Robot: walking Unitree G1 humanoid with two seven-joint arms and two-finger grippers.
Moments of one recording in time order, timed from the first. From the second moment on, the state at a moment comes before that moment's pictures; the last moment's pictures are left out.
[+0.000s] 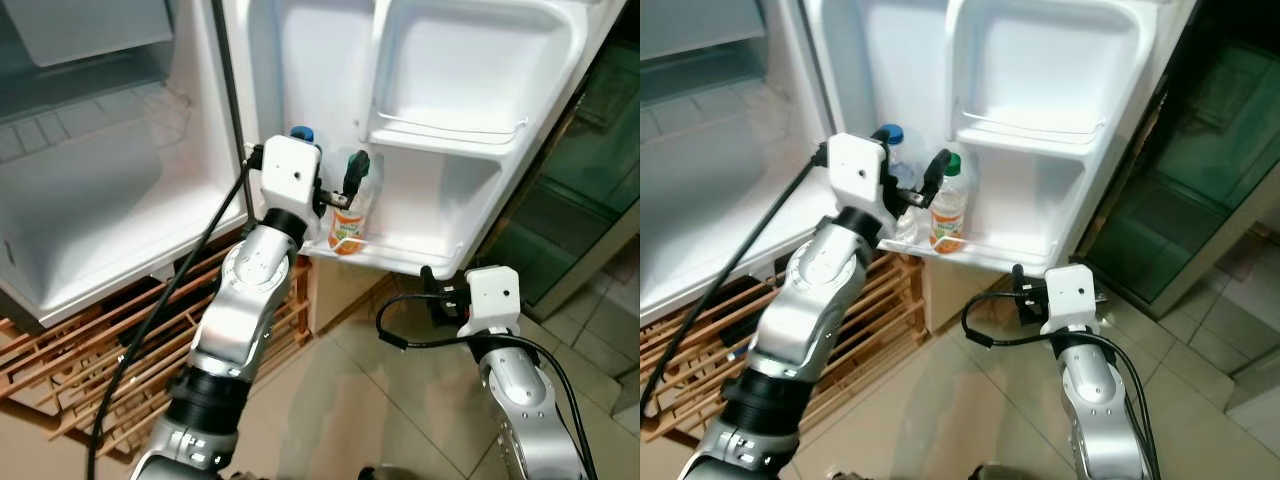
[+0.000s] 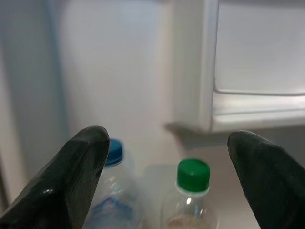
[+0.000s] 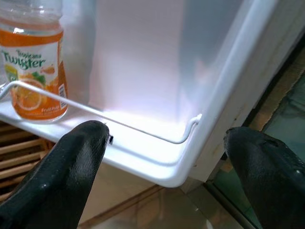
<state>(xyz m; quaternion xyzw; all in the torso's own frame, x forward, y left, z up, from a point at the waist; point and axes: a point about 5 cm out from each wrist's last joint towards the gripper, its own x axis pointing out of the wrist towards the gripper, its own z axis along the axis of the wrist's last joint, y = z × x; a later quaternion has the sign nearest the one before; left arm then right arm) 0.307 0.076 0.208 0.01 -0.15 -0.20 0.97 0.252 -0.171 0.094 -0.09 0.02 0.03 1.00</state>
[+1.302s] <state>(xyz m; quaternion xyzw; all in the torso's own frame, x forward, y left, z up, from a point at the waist) 0.272 0.132 0.132 -0.05 -0.04 -0.15 0.99 0.246 -0.255 0.075 -0.10 0.05 -0.14 0.98</state>
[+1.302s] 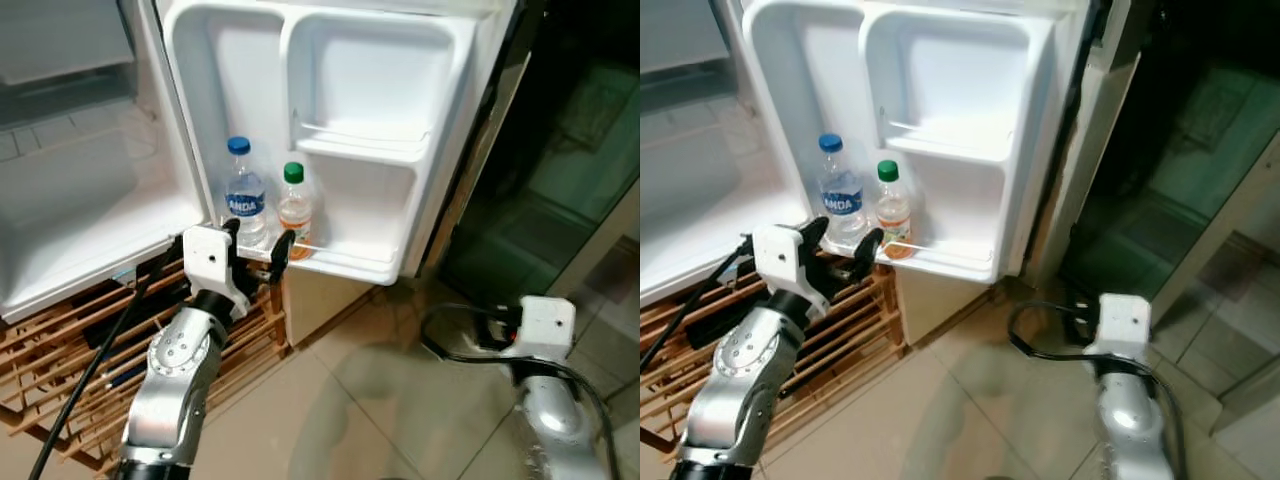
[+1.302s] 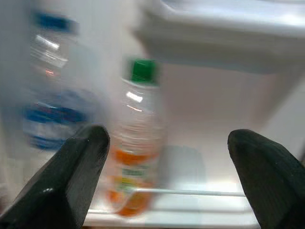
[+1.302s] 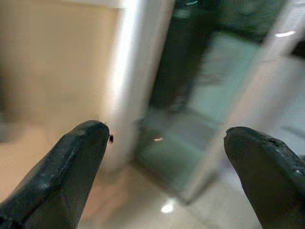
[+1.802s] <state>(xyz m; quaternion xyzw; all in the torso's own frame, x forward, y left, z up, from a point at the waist) 0.293 0.117 0.146 -0.04 -0.07 -0.13 0.99 0.291 -0.255 0.094 -0.08 0.03 -0.14 0.99</state>
